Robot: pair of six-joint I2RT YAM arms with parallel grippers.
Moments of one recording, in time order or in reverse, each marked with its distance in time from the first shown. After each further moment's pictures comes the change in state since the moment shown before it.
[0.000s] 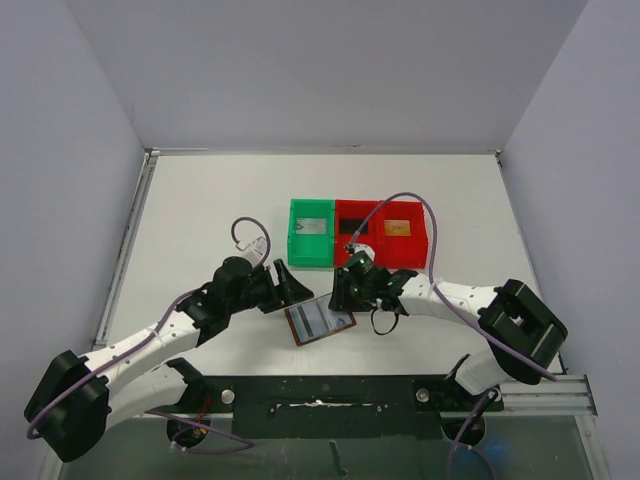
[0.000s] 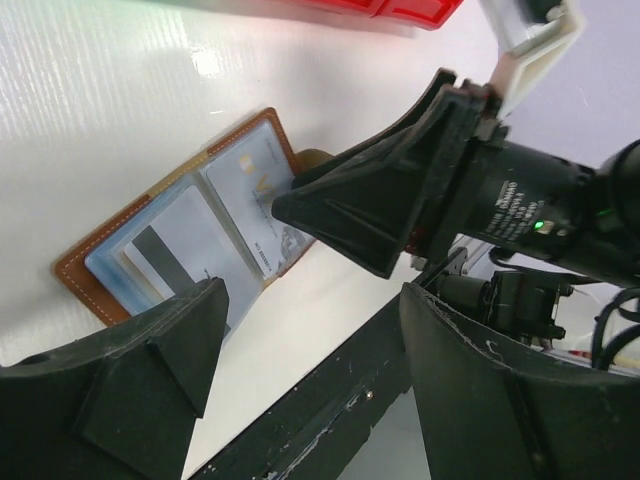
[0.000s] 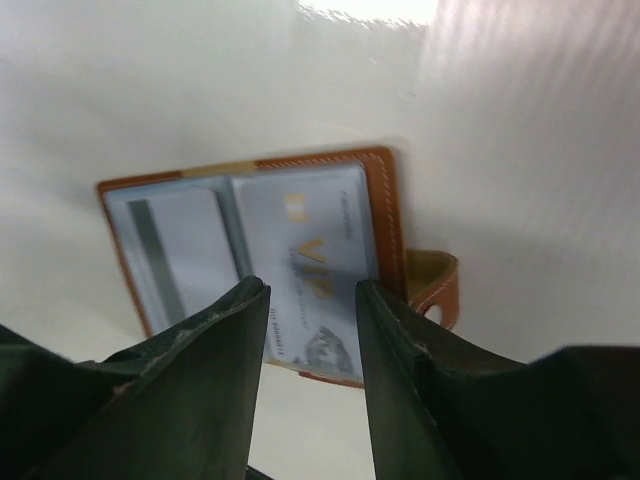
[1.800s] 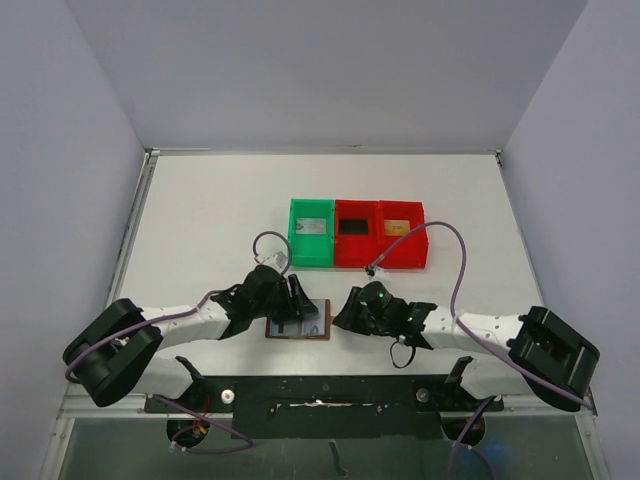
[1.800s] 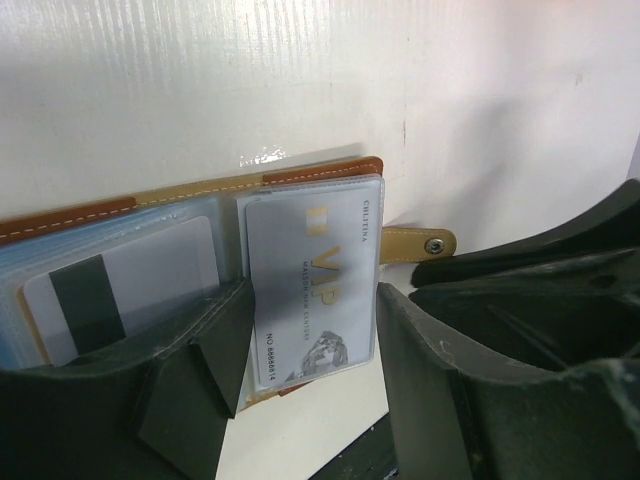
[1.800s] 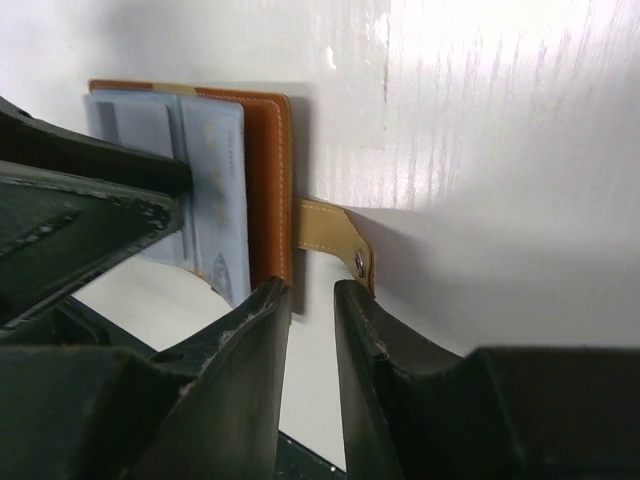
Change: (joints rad) left arm -0.093 0.348 -0.024 0.163 -0.107 -0.016; right arm 0.112 -0.198 -0.353 0.282 0.077 0.331
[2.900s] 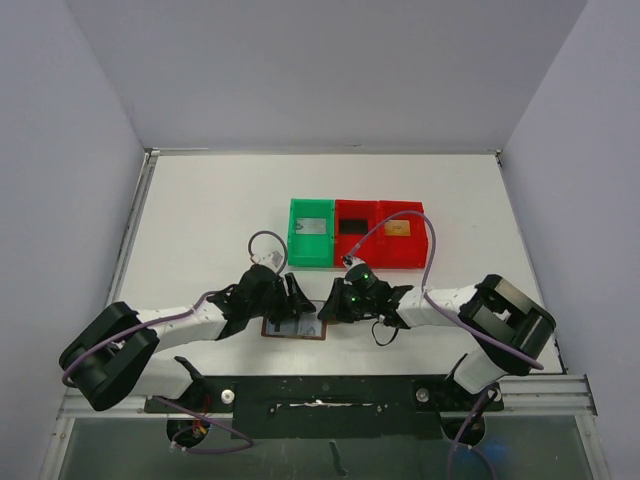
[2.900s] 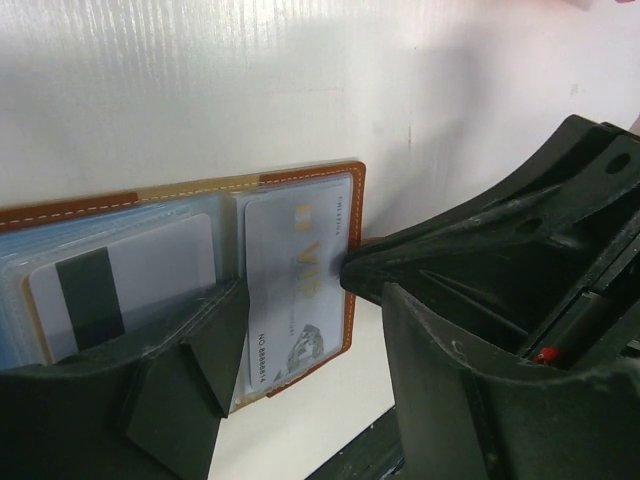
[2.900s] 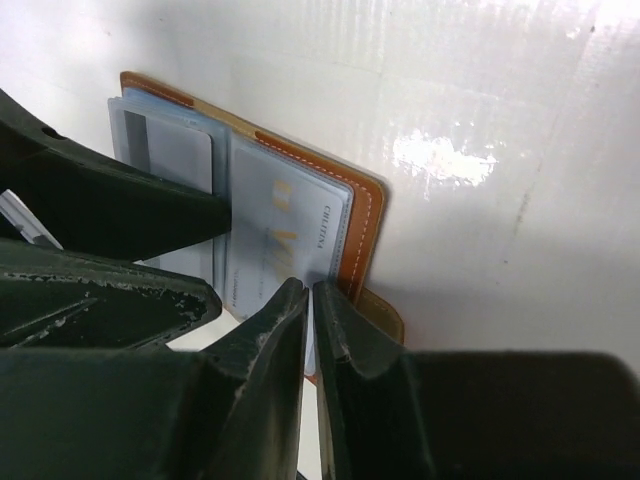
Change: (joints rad) left arm 0.026 -0.023 -0.011 -0.012 0.011 -0.002; right arm -0.093 0.252 0.150 0.128 -0.237 -0.145
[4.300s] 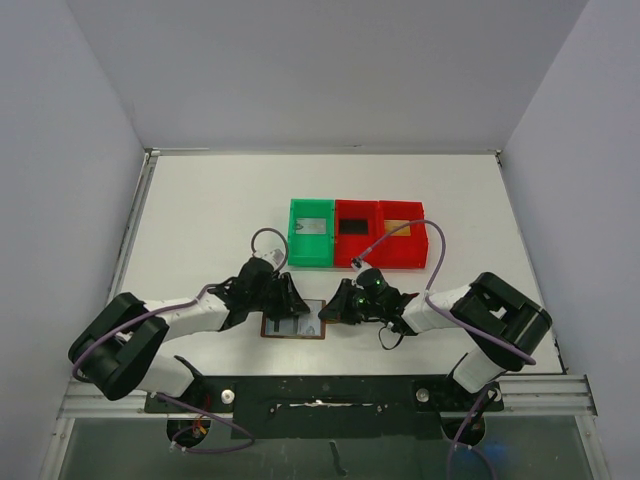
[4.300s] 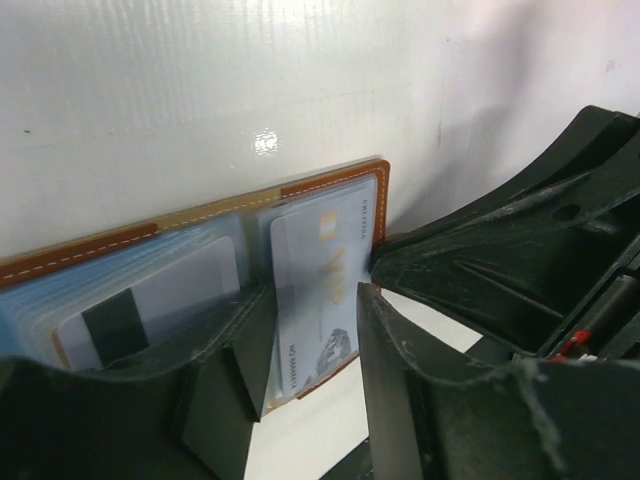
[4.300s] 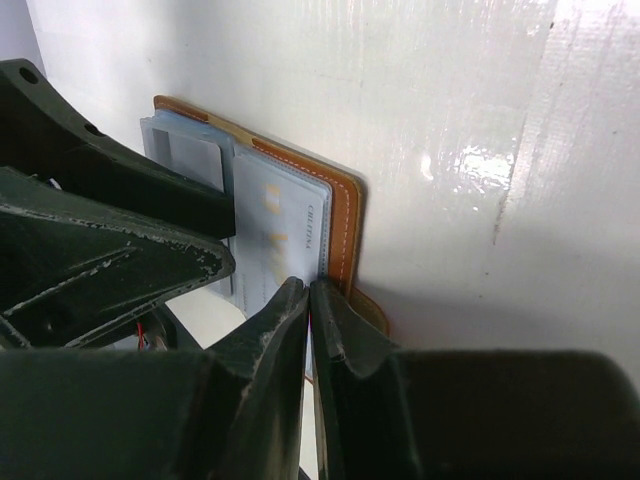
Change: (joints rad) left arm 0.068 0.070 0.053 -0.065 0.107 0.101; right arm -0.046 0.048 -0.121 0.262 -0.072 0.105
